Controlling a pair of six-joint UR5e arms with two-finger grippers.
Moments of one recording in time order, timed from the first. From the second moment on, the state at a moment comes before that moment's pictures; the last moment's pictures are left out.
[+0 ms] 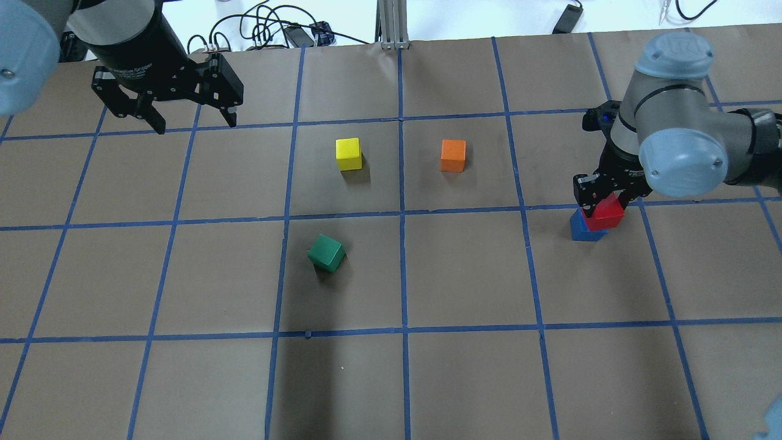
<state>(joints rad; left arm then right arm) -1.57 -1.60 -1.48 -1.58 1.60 -0.08 1.38 -1.35 1.90 -1.98 -1.68 -0.27</state>
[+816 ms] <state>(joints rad) -1.57 -1.60 -1.48 -1.58 1.60 -0.08 1.38 -1.34 1.90 -1.98 -1.67 -0.27</state>
